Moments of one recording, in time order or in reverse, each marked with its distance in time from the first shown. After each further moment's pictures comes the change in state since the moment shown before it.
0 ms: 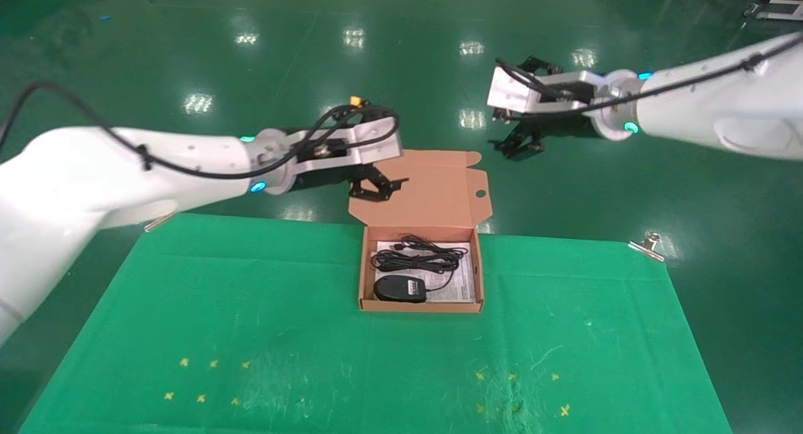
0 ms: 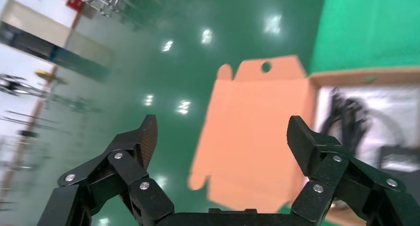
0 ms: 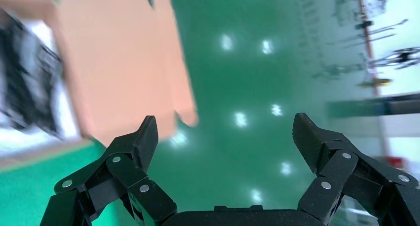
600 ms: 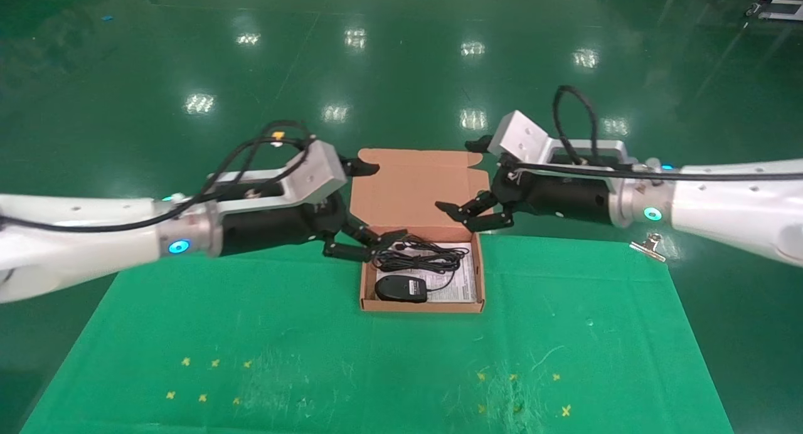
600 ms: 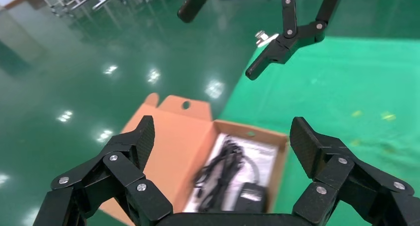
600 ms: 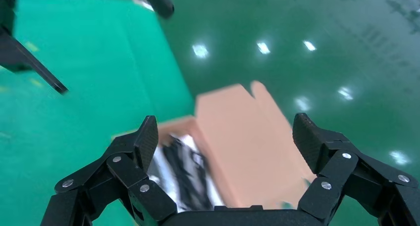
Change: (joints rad) left arm 0.193 -0.207 -0.221 -0.189 -0.224 0.274 -0.122; right arm -0.263 0.195 0.241 0.303 0.214 -0.241 0.151
